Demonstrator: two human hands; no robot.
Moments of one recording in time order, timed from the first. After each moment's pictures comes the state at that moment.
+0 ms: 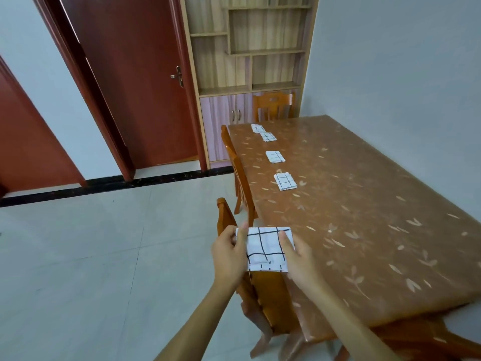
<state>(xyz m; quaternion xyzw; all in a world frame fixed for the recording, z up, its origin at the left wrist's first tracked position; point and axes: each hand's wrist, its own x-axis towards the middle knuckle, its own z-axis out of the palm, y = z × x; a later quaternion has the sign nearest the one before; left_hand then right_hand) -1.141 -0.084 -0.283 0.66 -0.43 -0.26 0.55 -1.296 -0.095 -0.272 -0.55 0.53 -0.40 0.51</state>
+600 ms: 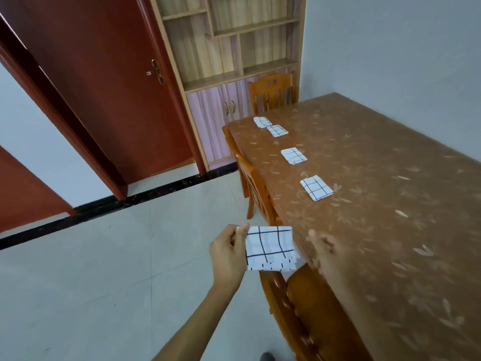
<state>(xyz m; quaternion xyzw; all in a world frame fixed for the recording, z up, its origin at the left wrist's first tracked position) -0.973 -0.278 -0.305 0.65 -0.50 -0.27 0.50 -1.180 -0.273 -0.316 -0.50 0.63 -0.47 0.36</state>
